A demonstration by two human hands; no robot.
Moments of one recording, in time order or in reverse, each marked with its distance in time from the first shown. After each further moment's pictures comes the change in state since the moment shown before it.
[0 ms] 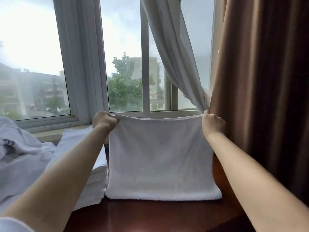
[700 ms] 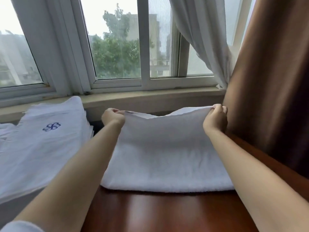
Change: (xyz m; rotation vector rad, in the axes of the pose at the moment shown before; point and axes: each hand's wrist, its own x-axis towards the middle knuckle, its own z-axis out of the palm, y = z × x) left_hand 0.062 -0.089 0.174 -0.052 -0.014 -0.238; right_hand 0.034 -0.044 0.193 0.691 0.018 0.443
